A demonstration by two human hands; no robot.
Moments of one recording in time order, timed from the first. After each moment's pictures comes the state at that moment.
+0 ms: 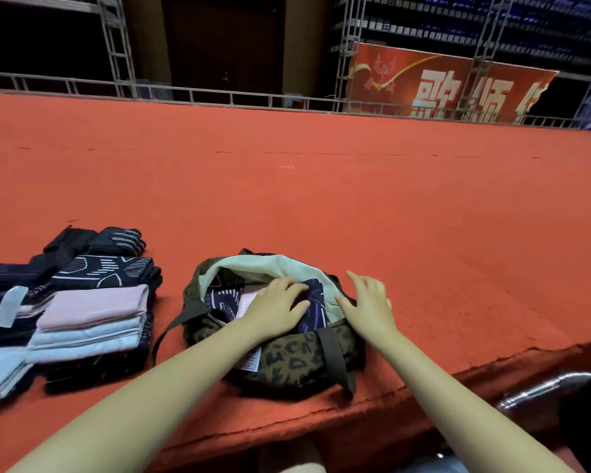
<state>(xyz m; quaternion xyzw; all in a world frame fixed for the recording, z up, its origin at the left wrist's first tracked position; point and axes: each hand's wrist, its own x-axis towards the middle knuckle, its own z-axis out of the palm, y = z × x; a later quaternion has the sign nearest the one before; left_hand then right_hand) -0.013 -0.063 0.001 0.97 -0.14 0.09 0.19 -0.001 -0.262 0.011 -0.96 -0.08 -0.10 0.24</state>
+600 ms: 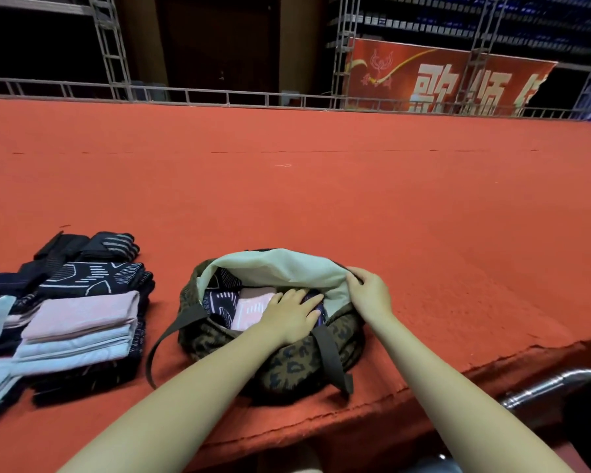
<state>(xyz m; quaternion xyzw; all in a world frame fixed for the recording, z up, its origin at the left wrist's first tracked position) 0.003 -0.093 -0.017 0.98 -0.15 0.03 0.08 0.029 -0.263 0.020 -0.89 -0.02 -0.13 0.43</state>
